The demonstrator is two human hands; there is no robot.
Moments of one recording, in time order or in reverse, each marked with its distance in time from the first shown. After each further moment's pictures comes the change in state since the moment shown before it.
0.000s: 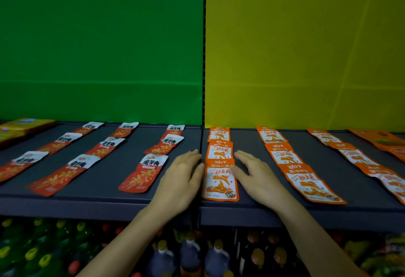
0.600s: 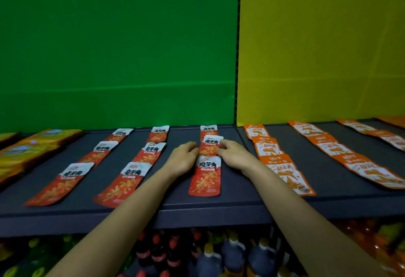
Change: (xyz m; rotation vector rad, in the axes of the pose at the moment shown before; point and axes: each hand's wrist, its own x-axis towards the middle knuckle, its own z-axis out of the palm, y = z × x) left_hand 0.060 -0.131 -0.068 -0.145 -0.240 -0.240; right_hand 0.098 -0.111 0.103 0.211 -0.066 0.268
